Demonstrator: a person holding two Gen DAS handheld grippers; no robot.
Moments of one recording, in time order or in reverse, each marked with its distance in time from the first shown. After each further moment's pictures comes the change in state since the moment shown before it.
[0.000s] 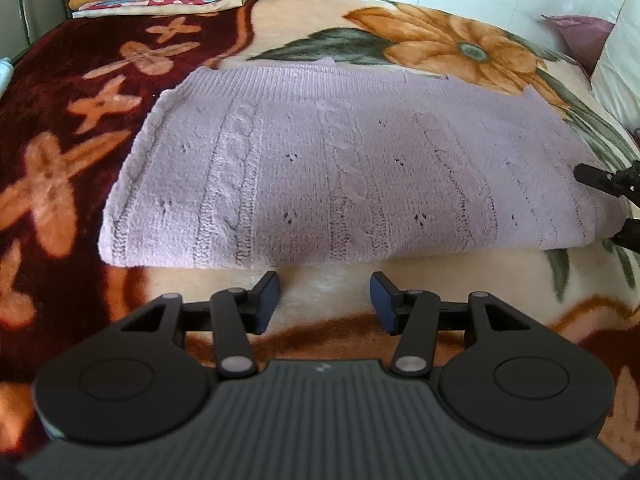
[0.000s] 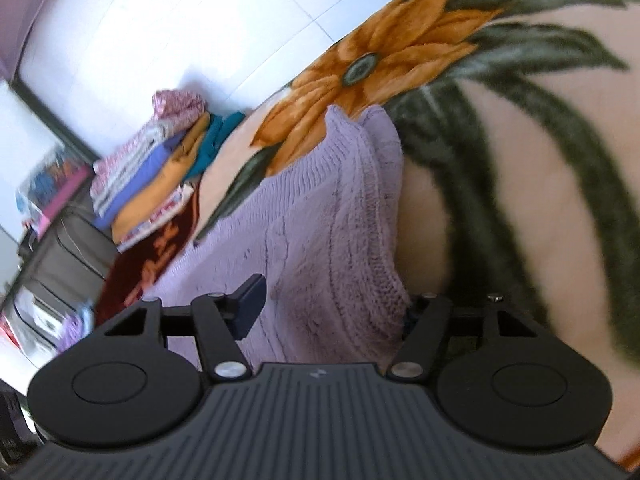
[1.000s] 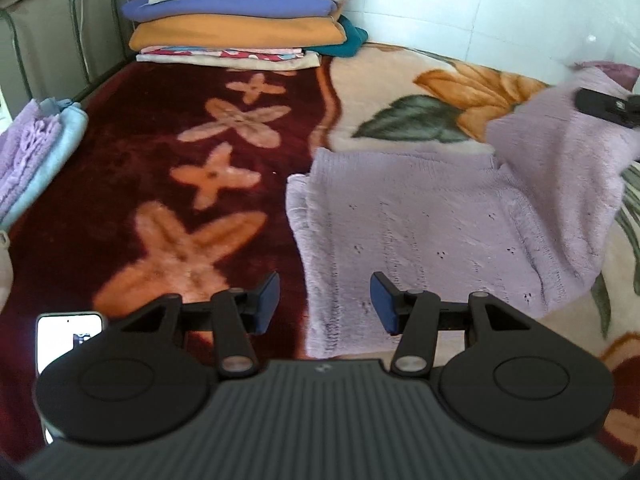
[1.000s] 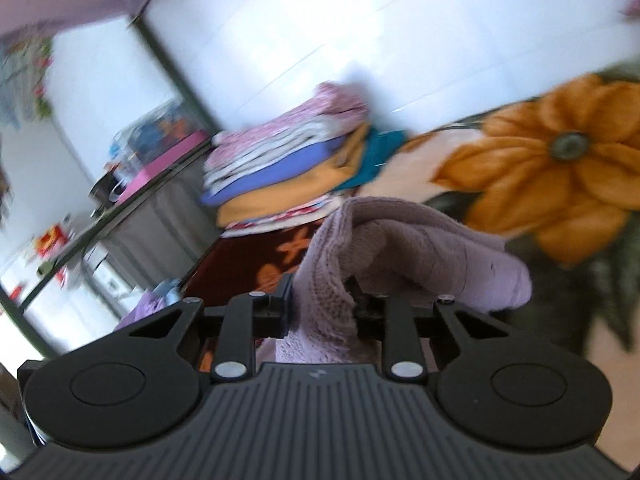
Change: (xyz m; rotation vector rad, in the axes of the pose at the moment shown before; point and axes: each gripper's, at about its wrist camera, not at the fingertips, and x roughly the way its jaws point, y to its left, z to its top) left arm -0.053 0.103 0.046 -0.009 -0.107 0.078; right arm 0.042 0.225 0.017 -0.337 -0.004 0.231
